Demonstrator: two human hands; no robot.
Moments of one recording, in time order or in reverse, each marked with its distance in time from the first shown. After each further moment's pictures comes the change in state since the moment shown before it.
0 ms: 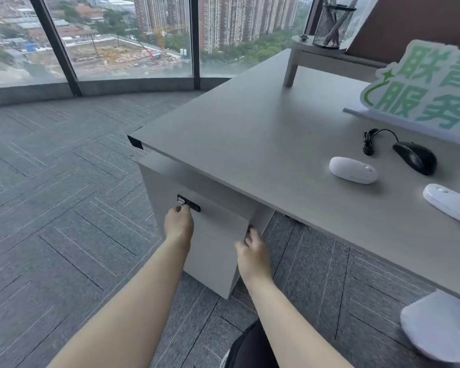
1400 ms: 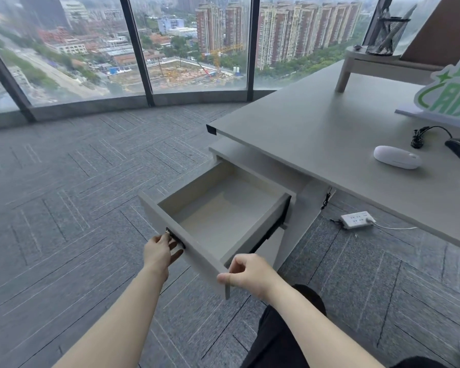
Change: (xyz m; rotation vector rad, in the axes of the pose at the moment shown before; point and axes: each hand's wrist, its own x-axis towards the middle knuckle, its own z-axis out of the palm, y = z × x) left_hand -0.104 -0.089 -0.206 -0.394 0.226 -0.115; right_hand -0.131 0.029 0.031 -0.494 -0.652 -0.270
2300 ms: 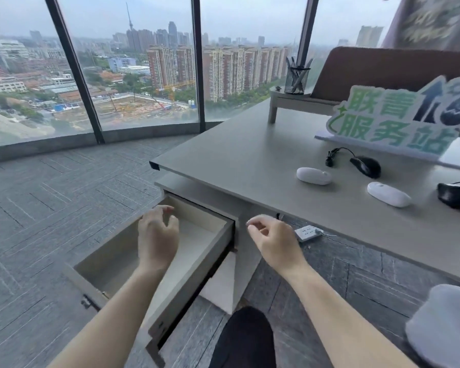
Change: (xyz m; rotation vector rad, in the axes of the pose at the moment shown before) left_hand -0.100 0.069 0.118 0.710 -0.132 0.876; right_hand -0.063 -0.026 -0.150 -0.136 0.691 -0.143
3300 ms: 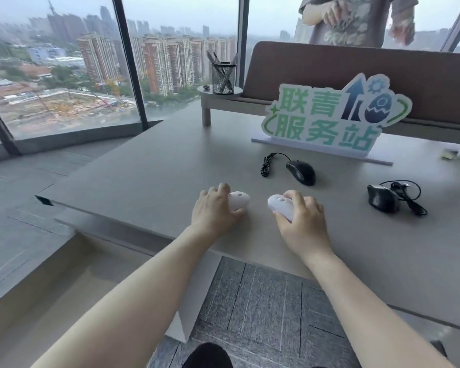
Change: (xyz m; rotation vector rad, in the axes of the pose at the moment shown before) left_hand 0.039 0.203 0.226 0.257 -0.495 0.411; right_hand 0.085 0.122 -0.159 -0.416 0.396 0.175
